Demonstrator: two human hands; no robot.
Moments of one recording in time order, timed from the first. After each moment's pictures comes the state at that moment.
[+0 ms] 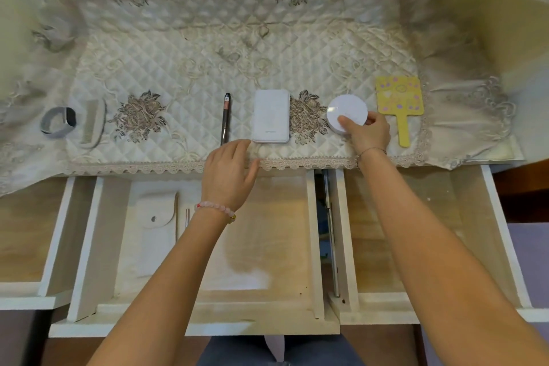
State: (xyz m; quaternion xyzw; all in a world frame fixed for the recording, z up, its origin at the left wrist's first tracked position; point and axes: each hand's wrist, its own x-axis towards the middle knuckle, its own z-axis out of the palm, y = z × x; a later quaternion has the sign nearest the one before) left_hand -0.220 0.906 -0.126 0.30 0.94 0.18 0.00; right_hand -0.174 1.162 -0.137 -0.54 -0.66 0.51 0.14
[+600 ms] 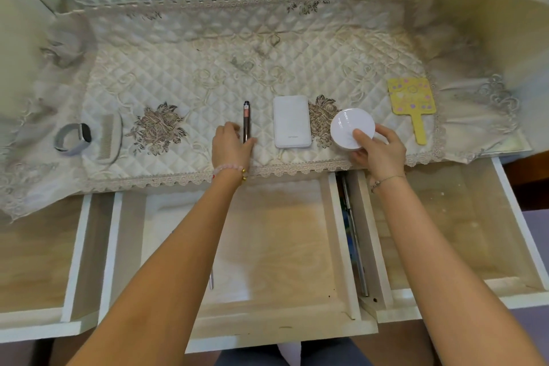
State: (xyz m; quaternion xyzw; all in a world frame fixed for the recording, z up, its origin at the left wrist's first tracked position) left_hand -0.301 0.903 -0.137 0.08 0.93 0.33 0.12; right_hand -0.153 1.098 -0.104 -0.51 -0.49 0.68 0.21
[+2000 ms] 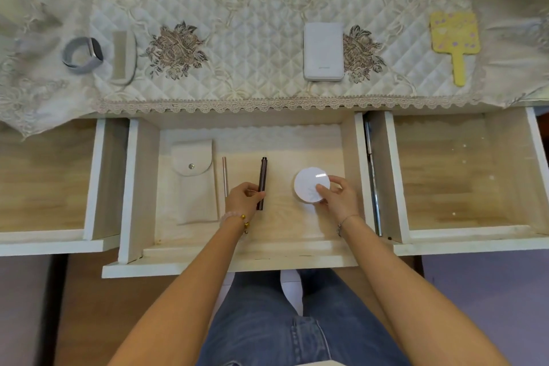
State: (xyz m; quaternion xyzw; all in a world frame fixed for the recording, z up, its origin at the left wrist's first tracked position) left_hand -0.145 0.768 -0.224 -0.11 0.83 0.41 0.36; right_hand -0.049 0.942 -0.219 -0.54 -0.55 0.63 -0.02
